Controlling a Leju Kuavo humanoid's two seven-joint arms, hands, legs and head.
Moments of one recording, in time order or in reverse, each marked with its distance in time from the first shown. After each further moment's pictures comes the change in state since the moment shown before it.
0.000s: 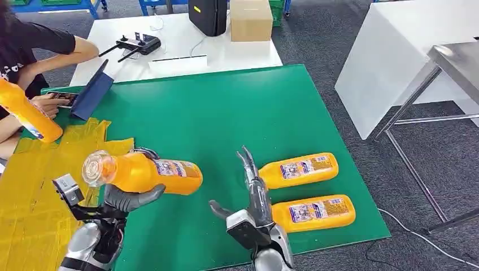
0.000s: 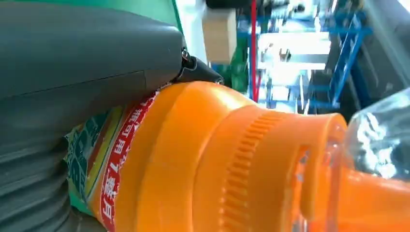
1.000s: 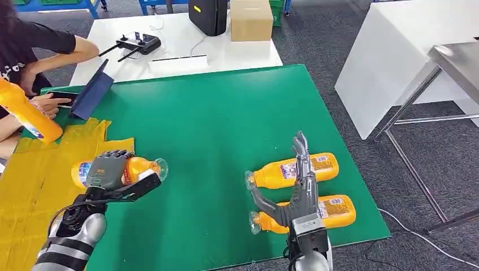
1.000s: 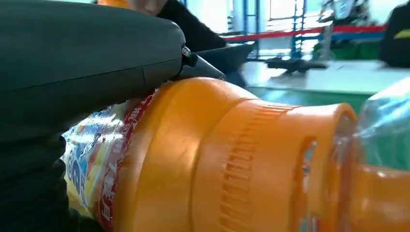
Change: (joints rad) left arm -0.150 0.136 -0.008 0.251 -1.393 0.407 0.474; right arm 0.145 -0.025 -0.205 -0.393 -0.085 0.211 -0.020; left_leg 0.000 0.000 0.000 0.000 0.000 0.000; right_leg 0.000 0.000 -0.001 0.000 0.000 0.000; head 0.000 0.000
